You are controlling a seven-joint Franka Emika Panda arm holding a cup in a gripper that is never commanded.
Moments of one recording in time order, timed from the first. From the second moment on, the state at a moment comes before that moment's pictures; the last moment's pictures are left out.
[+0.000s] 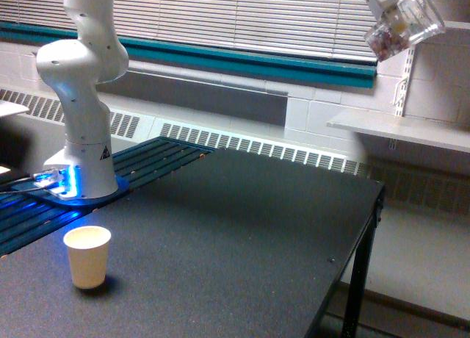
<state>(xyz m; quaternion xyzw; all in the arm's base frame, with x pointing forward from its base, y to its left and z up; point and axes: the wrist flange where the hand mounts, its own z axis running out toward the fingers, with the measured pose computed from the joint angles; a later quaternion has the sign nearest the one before) 0.641 0.060 0.562 -0.91 0.26 -0.32 0.10</state>
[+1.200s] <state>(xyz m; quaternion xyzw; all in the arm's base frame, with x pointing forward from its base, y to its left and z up) 0.418 -0.243 0.571 -0.80 0.47 -0.37 0.07</state>
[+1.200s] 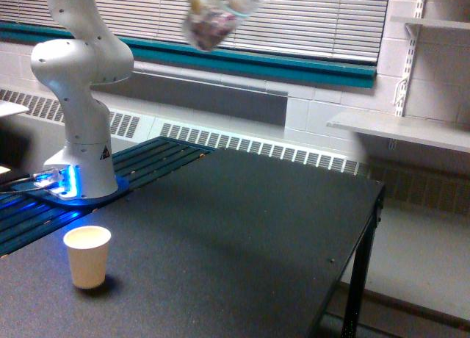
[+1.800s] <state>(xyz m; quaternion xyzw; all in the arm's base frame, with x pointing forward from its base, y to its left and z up) 0.290 -0.278 0.560 -0.77 0.47 -0.42 0.04</state>
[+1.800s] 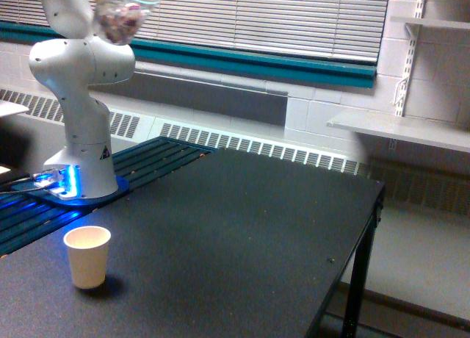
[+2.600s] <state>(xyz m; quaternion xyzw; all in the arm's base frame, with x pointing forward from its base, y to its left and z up) 0.242 -0.263 0.424 -0.82 0.45 -0.35 0.00</state>
